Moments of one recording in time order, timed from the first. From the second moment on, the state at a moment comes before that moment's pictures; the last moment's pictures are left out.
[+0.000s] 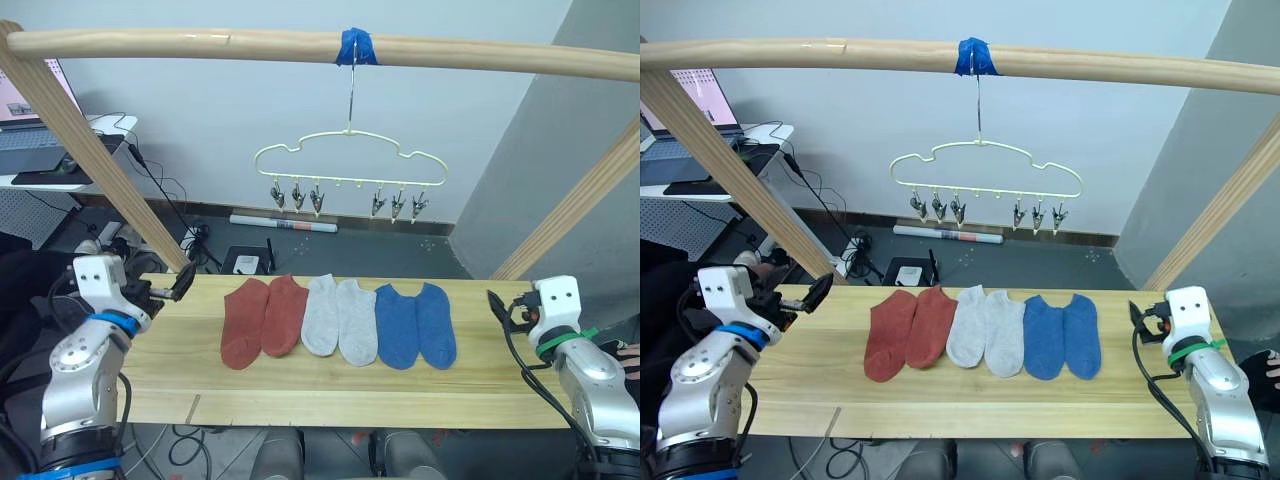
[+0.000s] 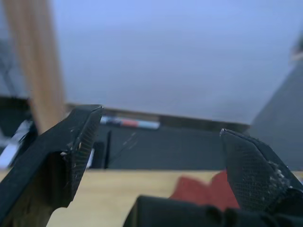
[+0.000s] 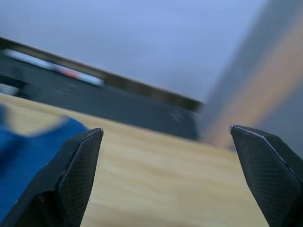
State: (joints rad) left arm -0.09 0.59 0.38 0.01 -0.42 0.23 -0.54; right arm 0.03 -0.48 -0.24 -0.11 0.23 0.26 0.47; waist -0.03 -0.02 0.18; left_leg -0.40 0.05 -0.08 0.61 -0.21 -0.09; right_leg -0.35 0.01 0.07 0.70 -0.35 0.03
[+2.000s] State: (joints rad) left arm -0.57 0.31 0.13 0.40 -0.26 -0.04 -0.51; right arm -0.42 -0.39 0.08 -0.37 0.52 0.56 0.71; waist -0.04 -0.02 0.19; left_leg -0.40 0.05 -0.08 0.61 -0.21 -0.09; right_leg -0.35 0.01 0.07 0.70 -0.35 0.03
